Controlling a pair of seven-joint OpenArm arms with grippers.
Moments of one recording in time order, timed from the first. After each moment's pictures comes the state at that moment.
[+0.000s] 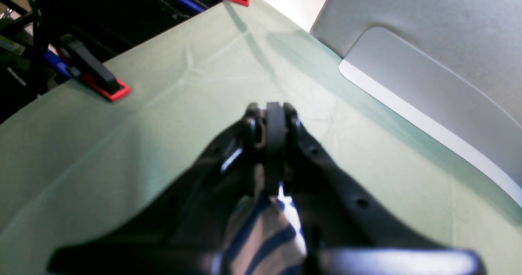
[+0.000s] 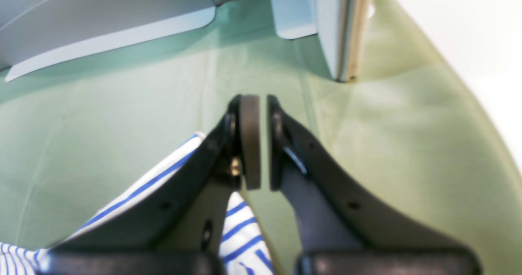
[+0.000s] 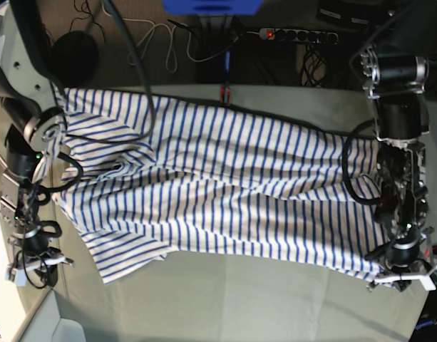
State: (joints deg) left arm -23.1 -14.6 -8.1 62.6 -29.9 11.7 5.9; right arm 36.5 13.0 43.5 29.2 -18.1 32.6 7.4
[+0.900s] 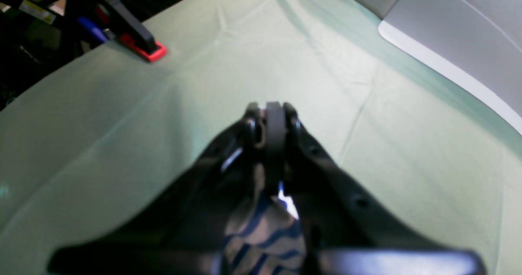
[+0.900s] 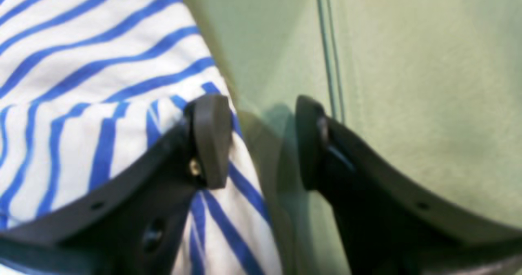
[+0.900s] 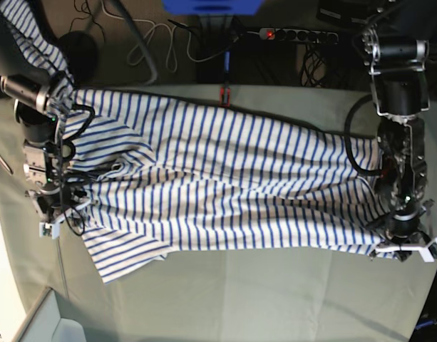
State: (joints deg) left arm -16.4 -15.9 -8.5 63.1 -29.9 11.6 5.5; right arm 28.2 13.8 25.6 19.5 -17.5 15.0 8.3
